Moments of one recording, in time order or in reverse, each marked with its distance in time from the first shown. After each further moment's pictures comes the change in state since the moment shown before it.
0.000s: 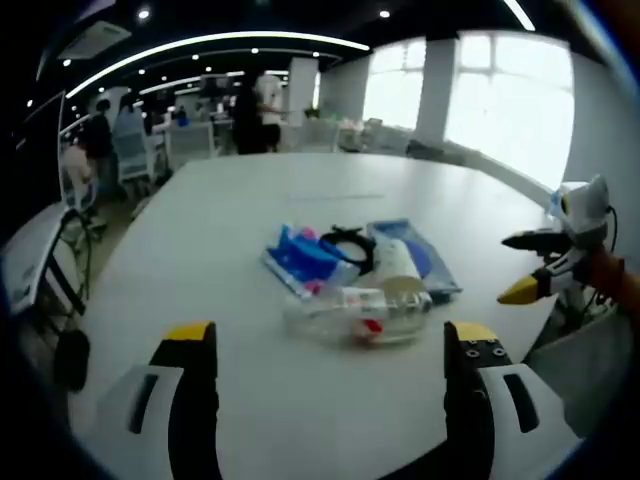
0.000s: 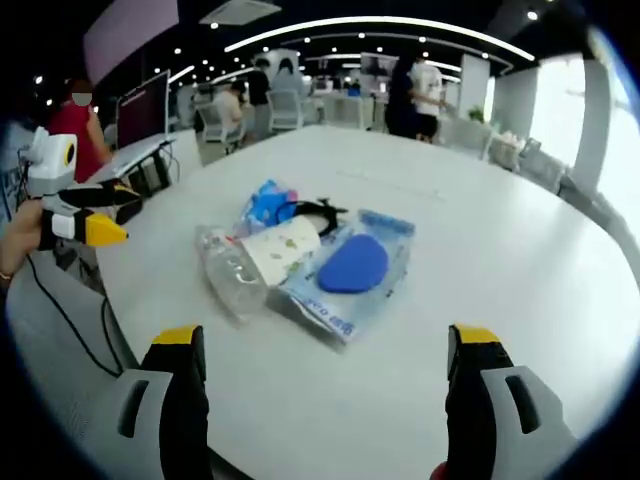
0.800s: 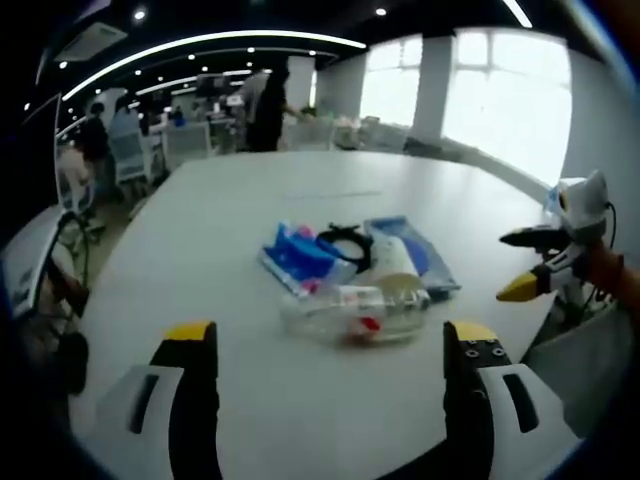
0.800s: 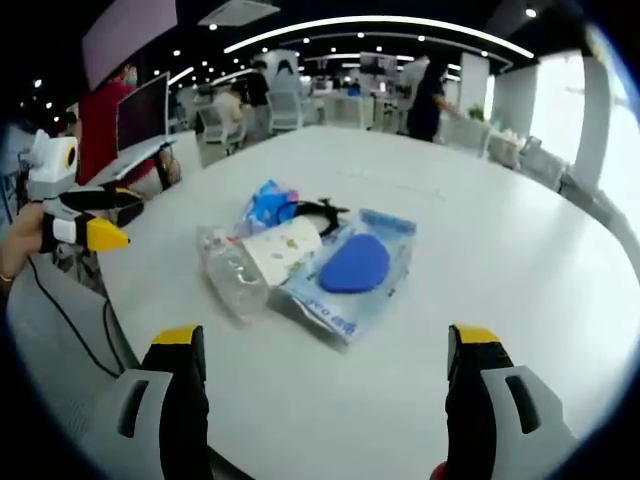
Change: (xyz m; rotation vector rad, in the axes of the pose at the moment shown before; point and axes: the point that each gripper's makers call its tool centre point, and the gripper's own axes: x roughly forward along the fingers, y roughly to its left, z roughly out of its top) left arm 0.002 -0.003 -0.002 0.015 0.011 -0.010; right arm 0.001 0.001 0.000 0.010 -0.001 0.007
